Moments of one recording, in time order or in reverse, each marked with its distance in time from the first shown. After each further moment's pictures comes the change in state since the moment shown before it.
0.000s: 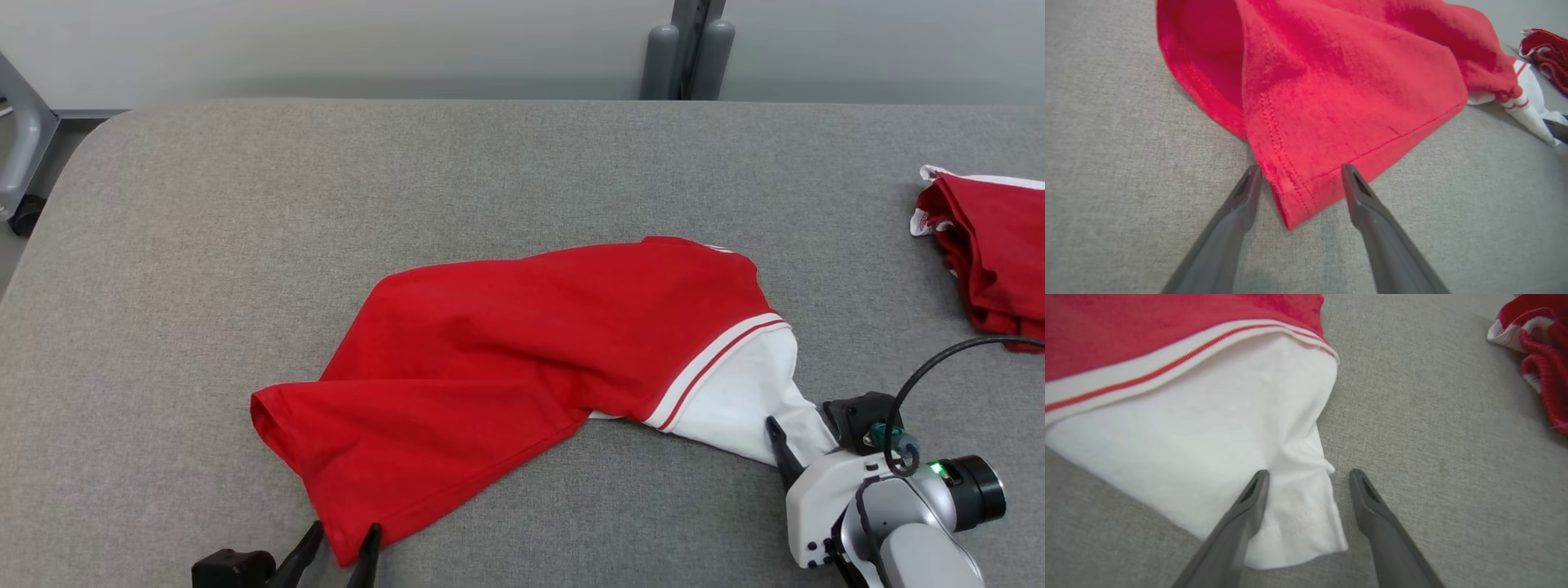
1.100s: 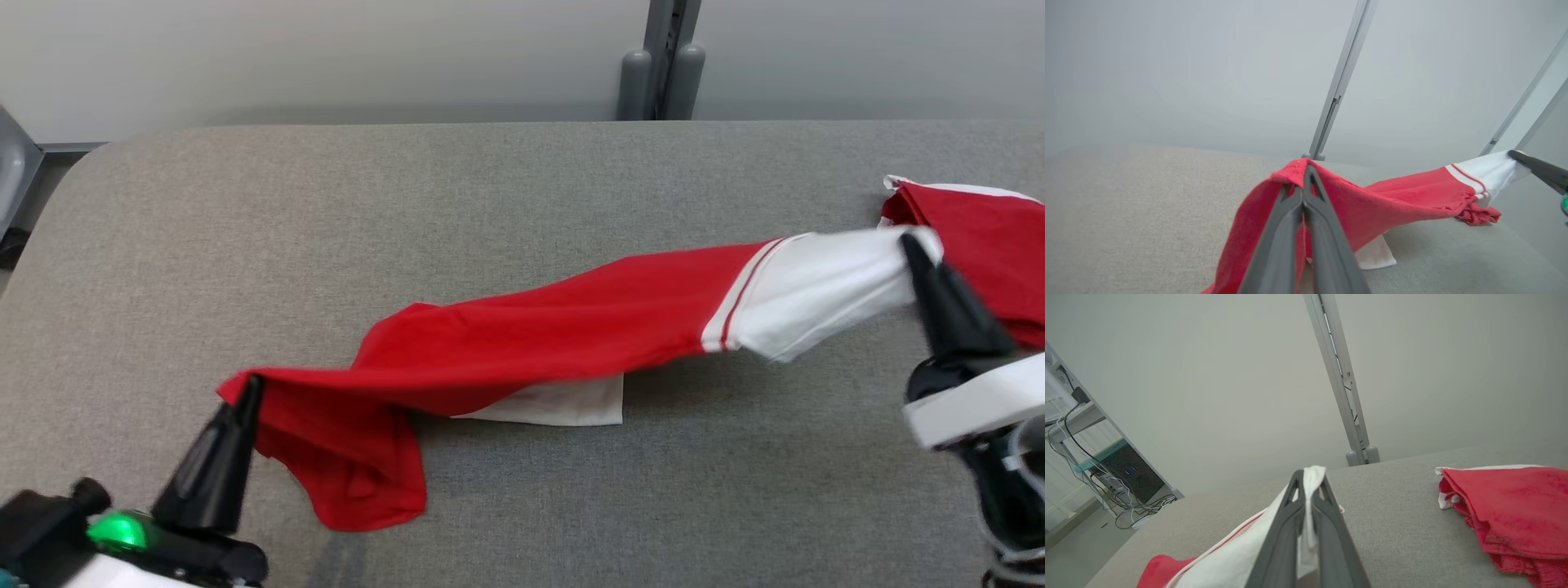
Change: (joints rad) left arm -0.004 0.105 0.060 -0.427 -0.192 -0.002 -0.024; right arm 0.048 -0.025 -0.140 -0.556 0.539 0.000 0.070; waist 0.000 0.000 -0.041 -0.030
